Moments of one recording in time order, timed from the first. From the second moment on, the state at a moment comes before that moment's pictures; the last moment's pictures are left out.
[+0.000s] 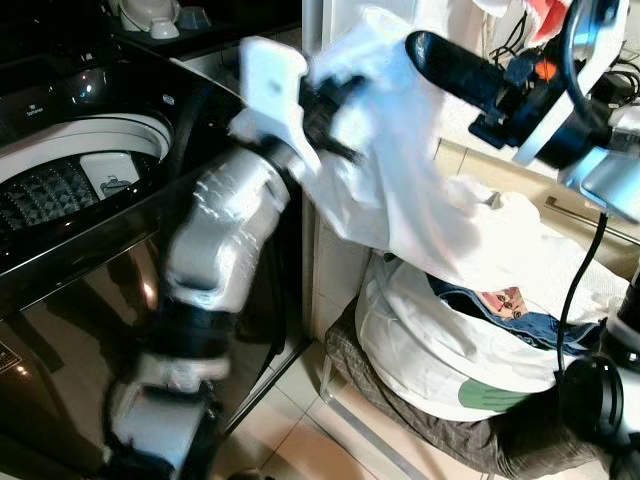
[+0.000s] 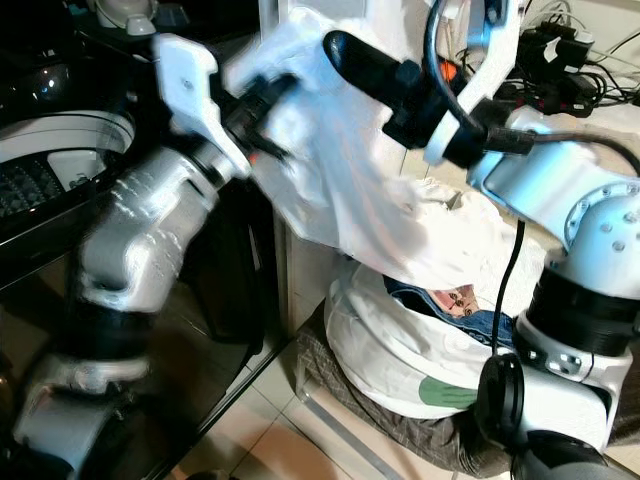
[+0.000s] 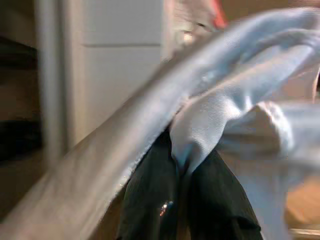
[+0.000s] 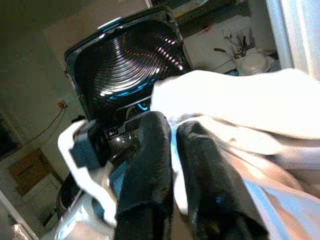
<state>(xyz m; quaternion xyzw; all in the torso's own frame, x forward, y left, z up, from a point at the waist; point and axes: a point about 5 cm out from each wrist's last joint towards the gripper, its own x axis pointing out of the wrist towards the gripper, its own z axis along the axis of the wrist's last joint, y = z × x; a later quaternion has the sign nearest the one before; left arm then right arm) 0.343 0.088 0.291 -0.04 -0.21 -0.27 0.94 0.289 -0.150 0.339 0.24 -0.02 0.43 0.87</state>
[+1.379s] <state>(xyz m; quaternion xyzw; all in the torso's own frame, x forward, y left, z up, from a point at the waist) 0.407 0.262 0.290 0.37 0.17 -0.06 0.91 0.279 -0.124 0.272 0.04 0.06 0.38 0.92</state>
